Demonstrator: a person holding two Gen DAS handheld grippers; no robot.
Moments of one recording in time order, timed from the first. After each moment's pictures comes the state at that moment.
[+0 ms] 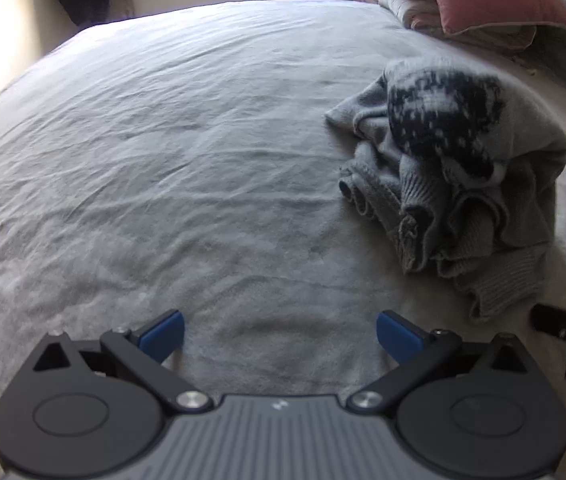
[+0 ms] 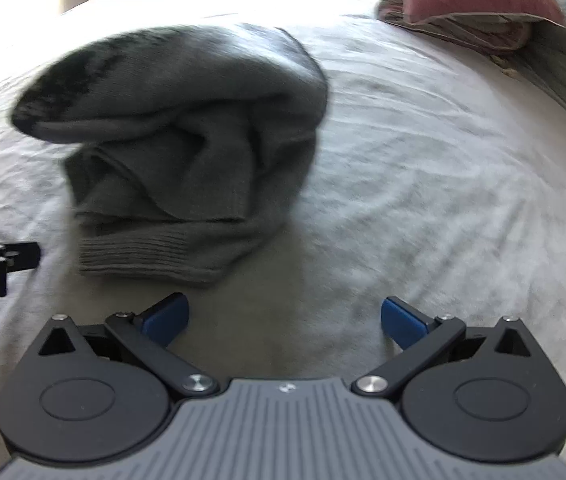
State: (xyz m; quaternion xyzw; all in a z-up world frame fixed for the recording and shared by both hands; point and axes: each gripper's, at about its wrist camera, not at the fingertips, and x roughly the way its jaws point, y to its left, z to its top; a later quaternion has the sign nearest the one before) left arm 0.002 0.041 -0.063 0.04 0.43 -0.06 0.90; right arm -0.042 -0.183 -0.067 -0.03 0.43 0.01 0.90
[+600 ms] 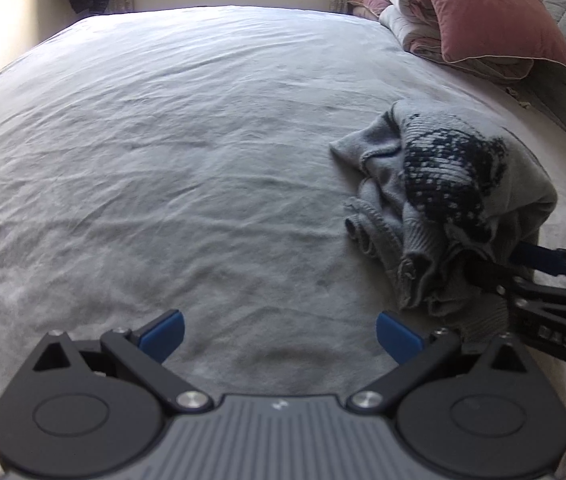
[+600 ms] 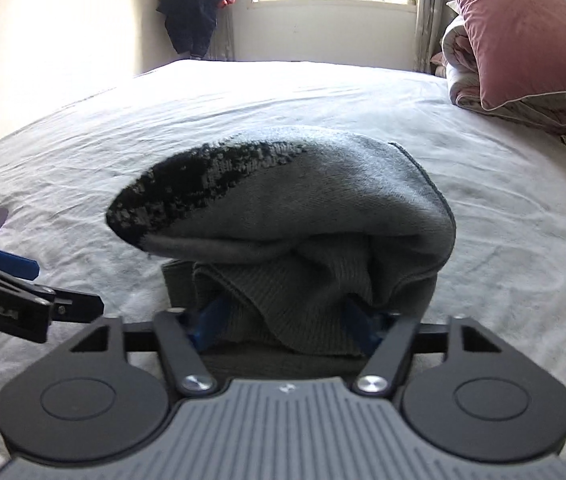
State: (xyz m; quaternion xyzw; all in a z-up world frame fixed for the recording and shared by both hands) left arm 0.013 0.052 -0.046 0.00 0.43 -0.09 0.90; right arm -0.022 -0.167 -0.053 -0.01 0.31 0.10 0.94
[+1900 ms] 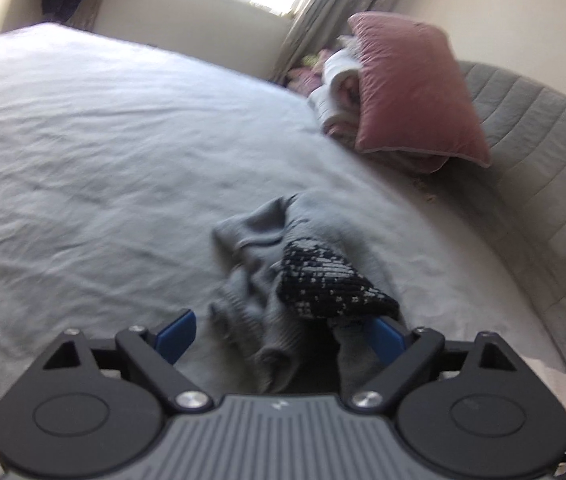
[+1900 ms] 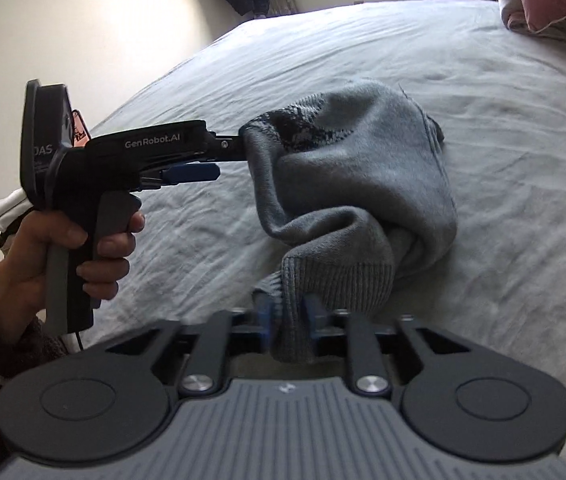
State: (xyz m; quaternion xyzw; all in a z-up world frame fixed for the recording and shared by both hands) left arm 0.010 0.031 -0.023 -0.15 0.32 -0.21 0.91; right arm -0.089 -0.195 -0.014 0.08 0.40 0.24 0.88
